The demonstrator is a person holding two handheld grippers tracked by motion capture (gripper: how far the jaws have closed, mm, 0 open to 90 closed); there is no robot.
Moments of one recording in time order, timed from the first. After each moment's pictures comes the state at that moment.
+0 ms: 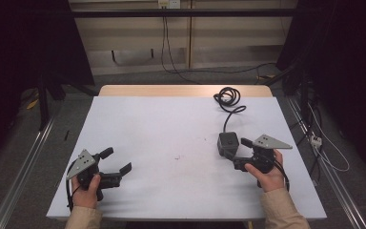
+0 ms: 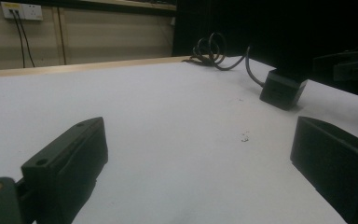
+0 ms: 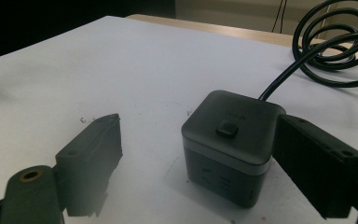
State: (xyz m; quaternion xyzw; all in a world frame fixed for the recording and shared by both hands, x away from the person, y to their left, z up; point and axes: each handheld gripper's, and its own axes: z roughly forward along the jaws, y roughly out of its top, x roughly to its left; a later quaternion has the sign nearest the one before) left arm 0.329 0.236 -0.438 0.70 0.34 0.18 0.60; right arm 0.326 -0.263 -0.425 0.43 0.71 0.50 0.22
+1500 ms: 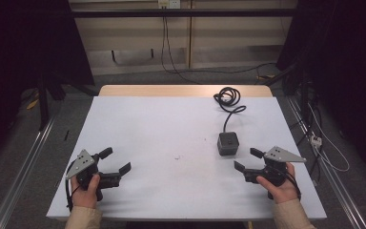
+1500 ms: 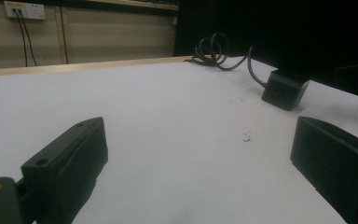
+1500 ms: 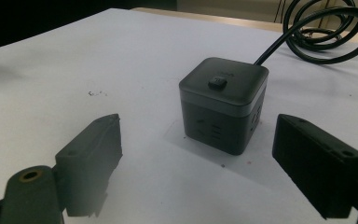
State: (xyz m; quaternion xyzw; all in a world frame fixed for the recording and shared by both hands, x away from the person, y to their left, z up) left arm 0.329 0.237 -0.438 0.70 0.34 0.18 0.60; right arm 0.293 -0.287 -0.435 0.43 0.72 0.50 0.22
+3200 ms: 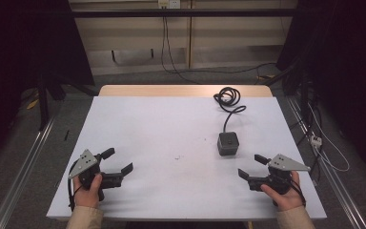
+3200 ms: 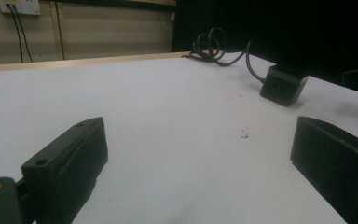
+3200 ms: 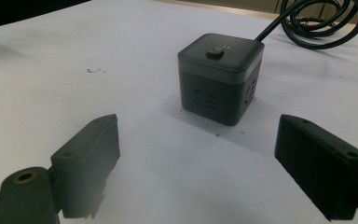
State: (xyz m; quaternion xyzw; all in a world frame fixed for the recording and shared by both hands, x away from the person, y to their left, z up) left arm 0.330 0.231 -0.440 0.71 0.34 0.17 0.60; right arm 0.277 -0.297 -0.447 0.42 0.73 0.49 0.23
